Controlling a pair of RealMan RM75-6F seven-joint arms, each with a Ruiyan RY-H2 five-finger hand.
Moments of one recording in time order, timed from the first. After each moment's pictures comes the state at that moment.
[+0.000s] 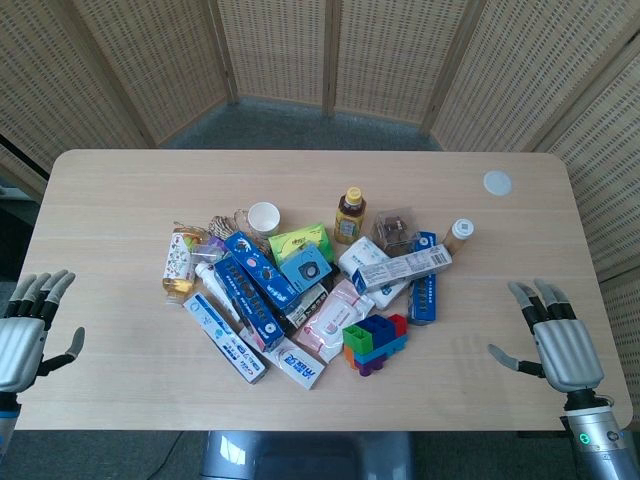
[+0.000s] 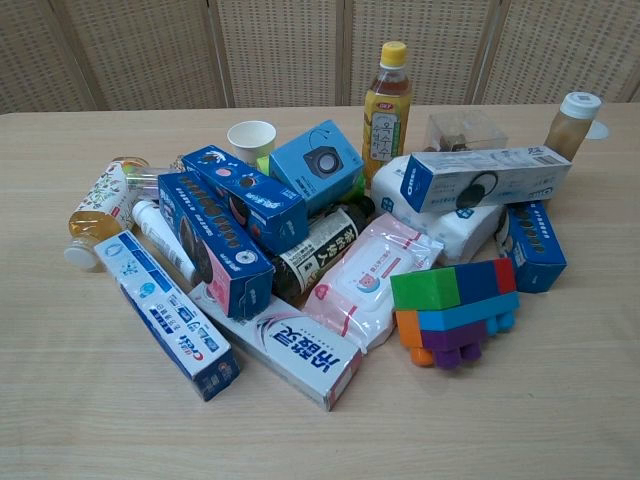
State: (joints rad) left arm -0.10 -1.11 -0.03 -1.66 1.54 1.48 0.00; right arm 0.16 -1.13 0.05 -1.65 -1.55 1.42 -0.13
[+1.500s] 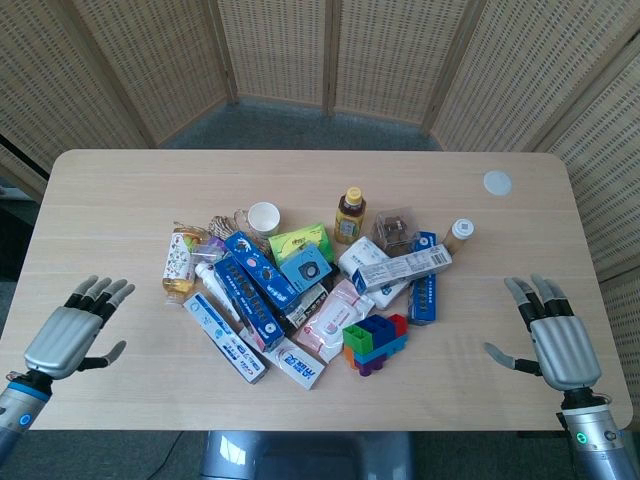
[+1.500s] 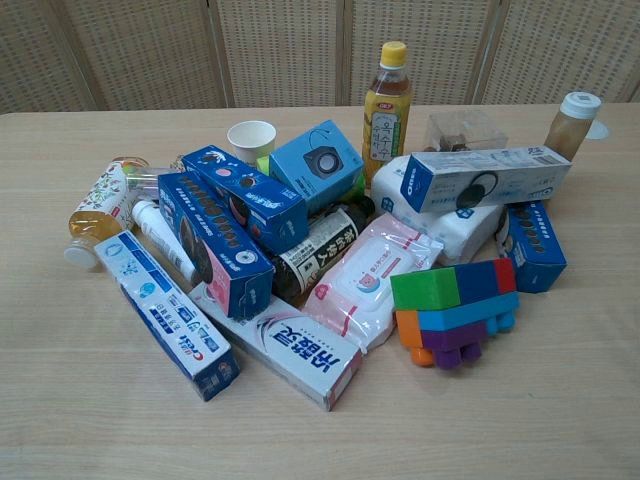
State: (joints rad) left arm -0.28 -1.00 0.01 -1.74 1.57 1.15 0.14; right arm 0.16 -1.12 0.06 -1.70 -1.56 1.44 -0.17
